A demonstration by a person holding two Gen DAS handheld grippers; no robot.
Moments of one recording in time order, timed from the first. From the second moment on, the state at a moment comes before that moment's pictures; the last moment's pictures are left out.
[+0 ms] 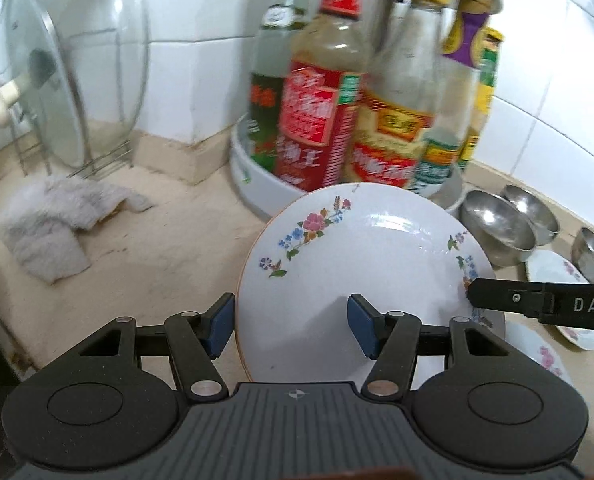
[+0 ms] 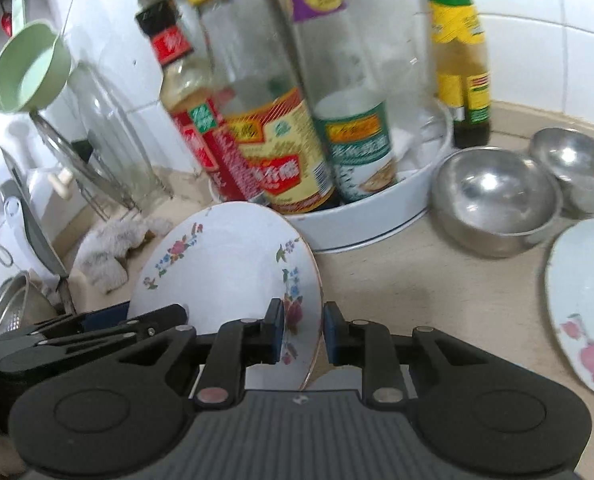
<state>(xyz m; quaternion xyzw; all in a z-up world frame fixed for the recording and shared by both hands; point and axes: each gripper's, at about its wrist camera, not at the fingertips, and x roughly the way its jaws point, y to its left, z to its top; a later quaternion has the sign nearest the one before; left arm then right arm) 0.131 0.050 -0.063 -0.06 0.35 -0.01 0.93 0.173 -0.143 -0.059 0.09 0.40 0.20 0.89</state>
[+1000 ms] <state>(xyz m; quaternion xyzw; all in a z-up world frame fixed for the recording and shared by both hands) 0.118 -0.056 -0.091 0.01 0.40 -0.14 0.90 0.094 -0.250 -0.074 0.15 0.45 0.07 0.88</state>
